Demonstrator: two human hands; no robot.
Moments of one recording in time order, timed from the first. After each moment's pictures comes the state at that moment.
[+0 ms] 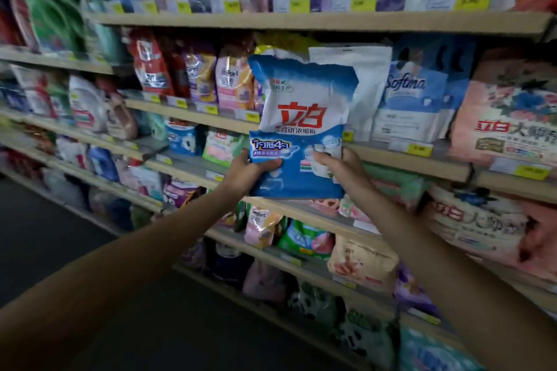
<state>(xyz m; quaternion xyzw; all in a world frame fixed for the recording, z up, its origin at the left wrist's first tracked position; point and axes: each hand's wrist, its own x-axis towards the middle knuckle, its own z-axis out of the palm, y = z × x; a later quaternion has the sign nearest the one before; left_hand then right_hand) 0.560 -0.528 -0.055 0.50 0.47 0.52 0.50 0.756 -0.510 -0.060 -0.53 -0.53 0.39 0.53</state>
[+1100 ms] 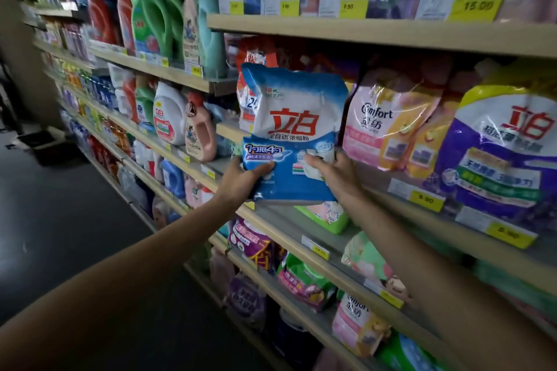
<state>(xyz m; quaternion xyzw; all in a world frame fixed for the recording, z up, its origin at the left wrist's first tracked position) 0.220 -0.238 -0.066 0.41 0.53 0.61 0.41 0.398 -0.176 -0.058 -0.48 -0.60 0.42 0.48</state>
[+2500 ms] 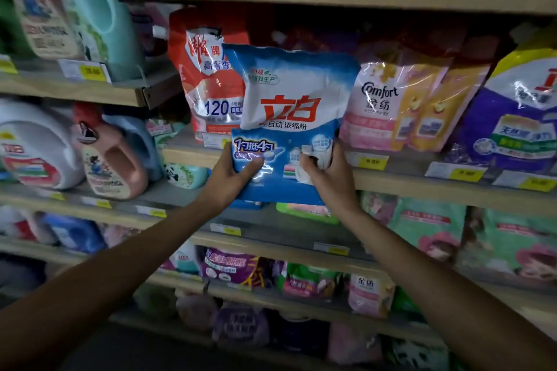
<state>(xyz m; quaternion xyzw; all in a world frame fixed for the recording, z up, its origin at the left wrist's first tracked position) 0.094 -0.062 -0.092 0.68 0.36 0.47 0.43 0.289 -0.105 -0.100 -0.58 -0.53 0.17 0.59</state>
